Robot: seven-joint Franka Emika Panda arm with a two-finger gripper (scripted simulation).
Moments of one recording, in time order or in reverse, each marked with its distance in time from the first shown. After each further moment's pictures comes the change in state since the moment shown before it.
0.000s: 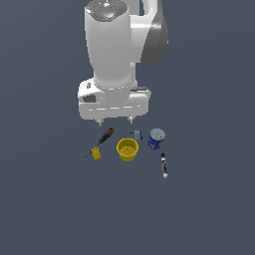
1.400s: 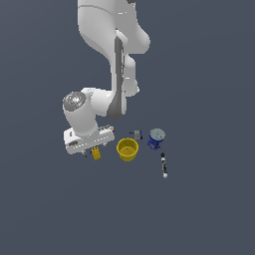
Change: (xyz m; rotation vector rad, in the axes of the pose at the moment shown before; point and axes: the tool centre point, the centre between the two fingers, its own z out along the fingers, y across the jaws) arm -0.025 0.110 0.204 0.017 0.010 -0.261
